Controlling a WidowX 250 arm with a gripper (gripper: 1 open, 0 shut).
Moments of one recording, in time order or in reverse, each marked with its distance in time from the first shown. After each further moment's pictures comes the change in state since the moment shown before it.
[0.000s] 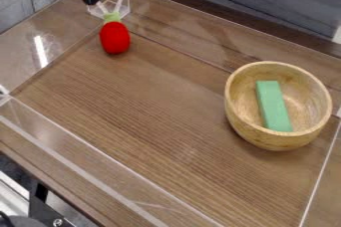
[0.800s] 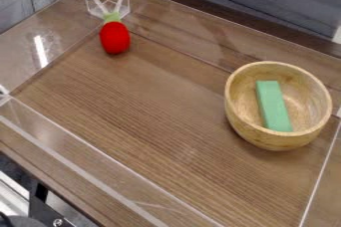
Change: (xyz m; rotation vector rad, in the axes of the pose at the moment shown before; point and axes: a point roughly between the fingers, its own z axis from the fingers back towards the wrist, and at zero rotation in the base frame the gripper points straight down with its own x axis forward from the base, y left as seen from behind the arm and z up) arm 0.015 -0.011 0.012 0.059 0.004 0.158
